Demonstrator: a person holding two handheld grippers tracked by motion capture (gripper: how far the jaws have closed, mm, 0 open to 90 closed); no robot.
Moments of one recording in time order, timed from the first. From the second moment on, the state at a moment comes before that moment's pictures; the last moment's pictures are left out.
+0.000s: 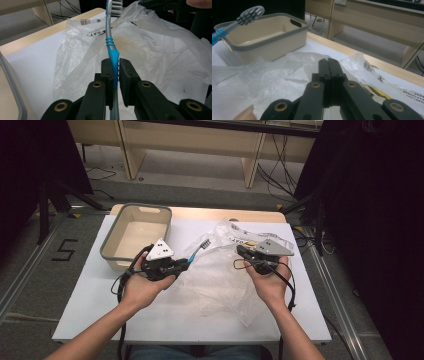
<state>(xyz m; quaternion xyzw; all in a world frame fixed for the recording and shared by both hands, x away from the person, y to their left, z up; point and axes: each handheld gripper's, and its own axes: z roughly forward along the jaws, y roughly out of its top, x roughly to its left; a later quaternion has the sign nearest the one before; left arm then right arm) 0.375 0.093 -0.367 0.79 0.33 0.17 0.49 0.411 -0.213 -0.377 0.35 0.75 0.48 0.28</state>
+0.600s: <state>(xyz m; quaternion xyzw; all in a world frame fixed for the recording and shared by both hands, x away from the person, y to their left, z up) 0.371 0.079 -0.376 0.80 0.32 0.16 0.48 0.411 -0.213 -0.376 0.35 0.75 0.48 0.28</state>
